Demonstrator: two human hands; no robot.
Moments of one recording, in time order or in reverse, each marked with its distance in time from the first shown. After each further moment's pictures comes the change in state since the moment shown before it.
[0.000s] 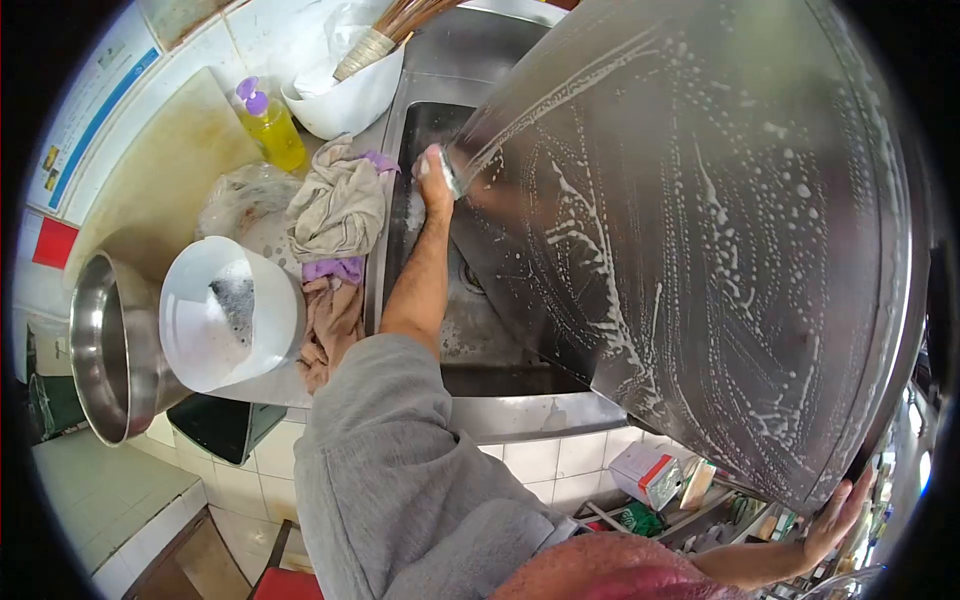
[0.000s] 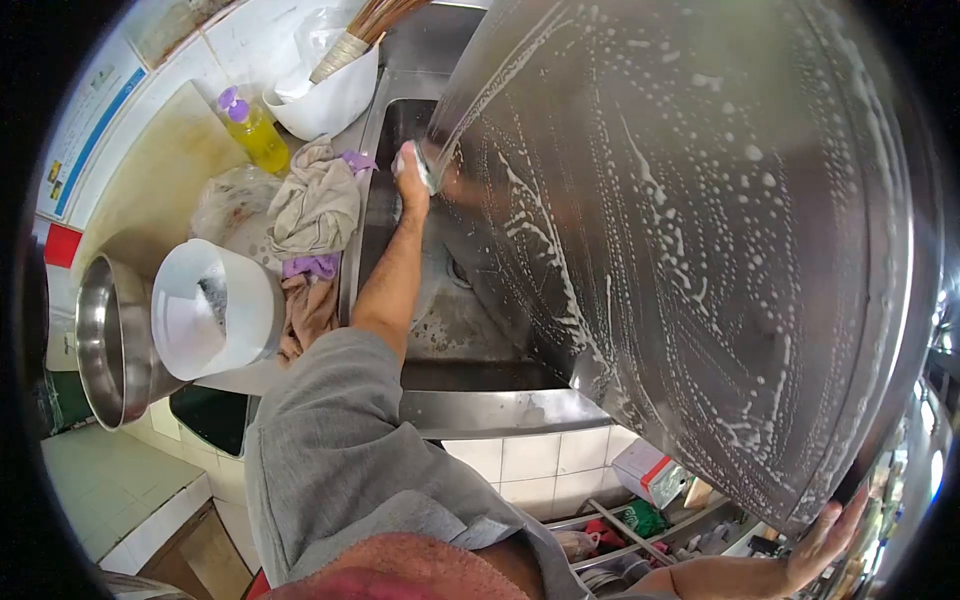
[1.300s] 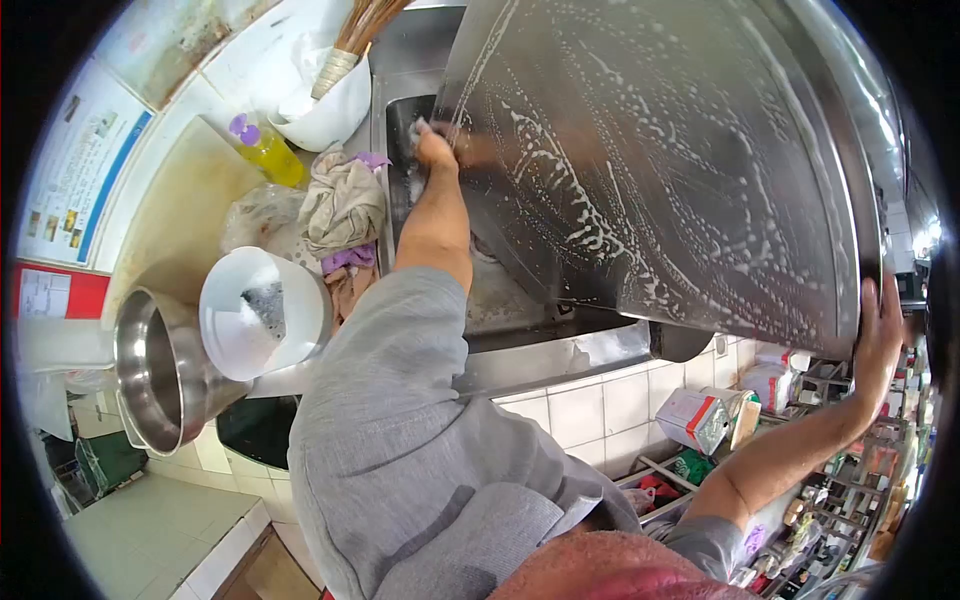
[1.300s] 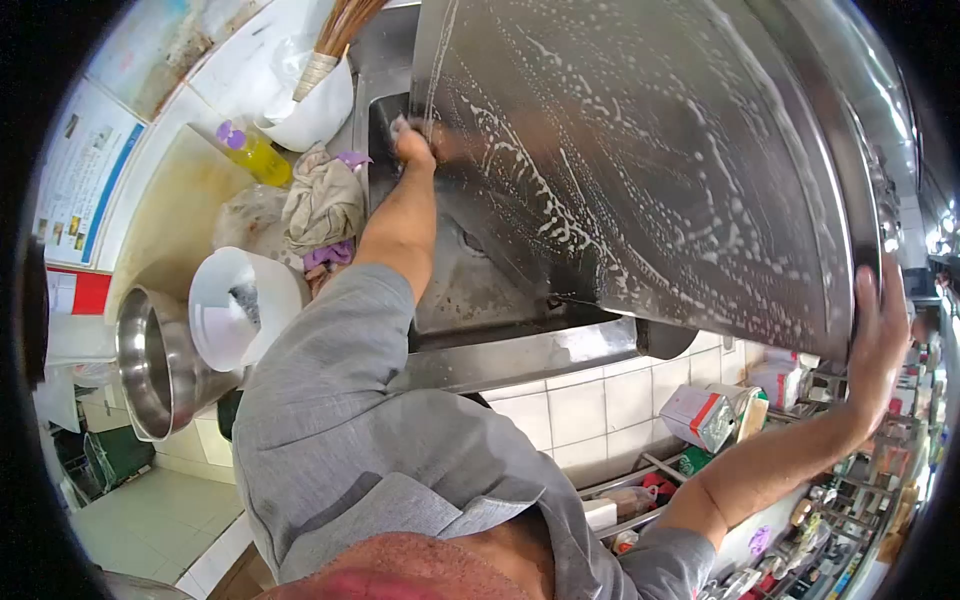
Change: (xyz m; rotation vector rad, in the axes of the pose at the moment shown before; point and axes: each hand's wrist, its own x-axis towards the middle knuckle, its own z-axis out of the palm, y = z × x) left_hand 0.010 -0.011 0.031 0.462 0.099 -0.461; right_hand 0.058 -0.052 0.038 -0.156 -0.088 -0.060
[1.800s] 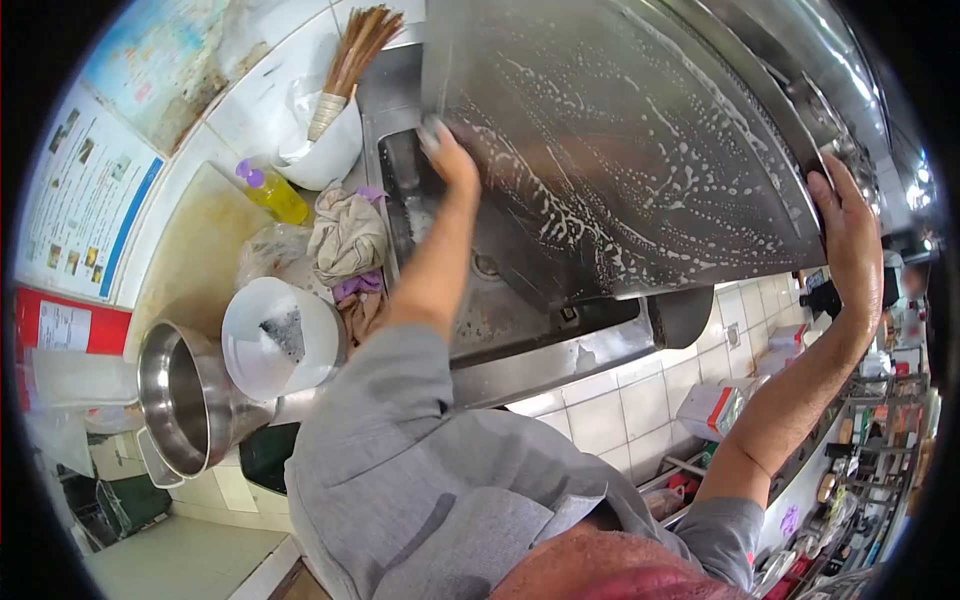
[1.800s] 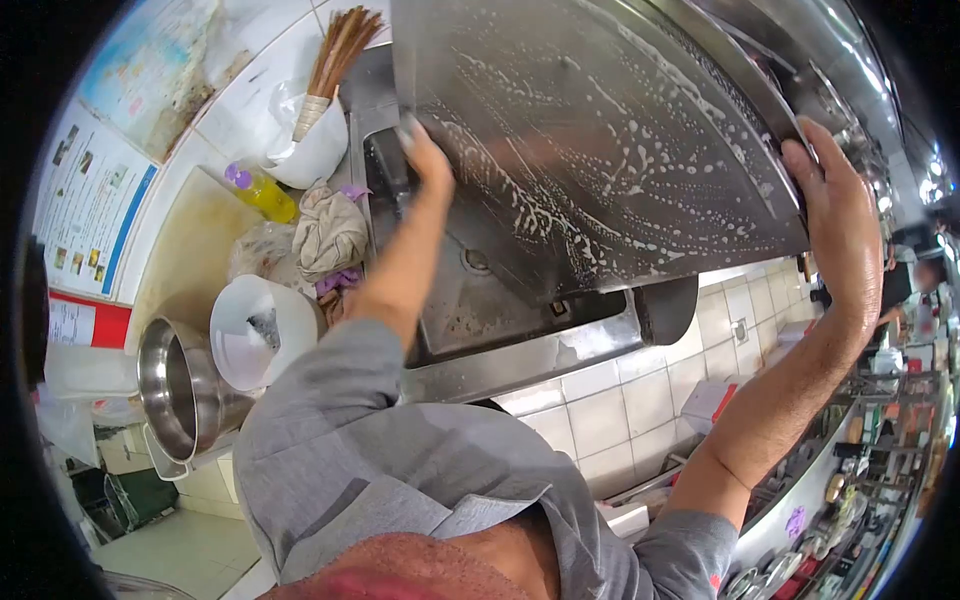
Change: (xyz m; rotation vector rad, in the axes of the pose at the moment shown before) left_hand -0.107 0.096 0.018 -0.185 -0.075 0.535; right_hand 0.014 -0.100 0.005 0.047 0.011 0.001
